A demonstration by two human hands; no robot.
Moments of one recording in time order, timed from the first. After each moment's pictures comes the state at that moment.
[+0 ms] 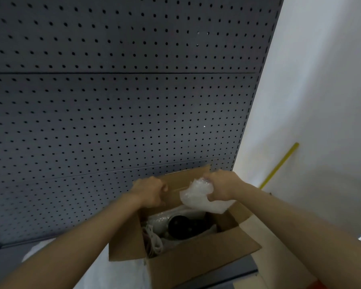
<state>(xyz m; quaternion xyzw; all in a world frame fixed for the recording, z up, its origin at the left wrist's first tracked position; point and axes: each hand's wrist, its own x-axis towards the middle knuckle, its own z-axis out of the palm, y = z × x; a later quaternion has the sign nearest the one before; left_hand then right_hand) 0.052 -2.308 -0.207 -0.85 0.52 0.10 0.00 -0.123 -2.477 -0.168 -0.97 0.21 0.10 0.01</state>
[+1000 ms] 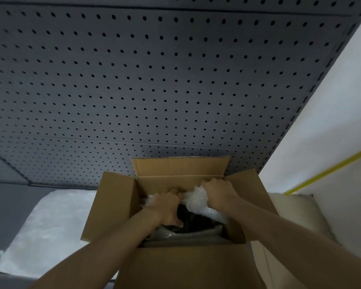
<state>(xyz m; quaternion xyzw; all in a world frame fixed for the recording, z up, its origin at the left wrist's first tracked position) 0.011 -2.363 -0.310 -0.87 0.44 0.23 0.03 -0.054 -2.530 -0.294 -0.98 0.10 0.19 -0.01</state>
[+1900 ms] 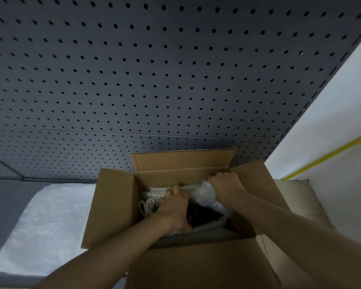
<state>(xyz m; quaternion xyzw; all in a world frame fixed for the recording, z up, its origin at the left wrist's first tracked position) -0.012 -2.365 -0.323 -0.88 0.39 0.28 0.00 -0.052 -2.535 -0.310 -0.98 0.09 0.18 -0.07</state>
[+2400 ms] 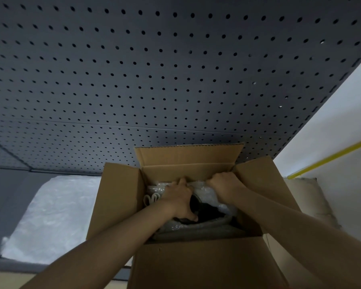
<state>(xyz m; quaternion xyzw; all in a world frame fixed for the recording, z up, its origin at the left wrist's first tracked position) 0.006 -2.367 -0.318 -0.87 0.41 0.29 0.02 -0.041 -2.530 -0.328 -0.97 0.02 0.26 -0.03</state>
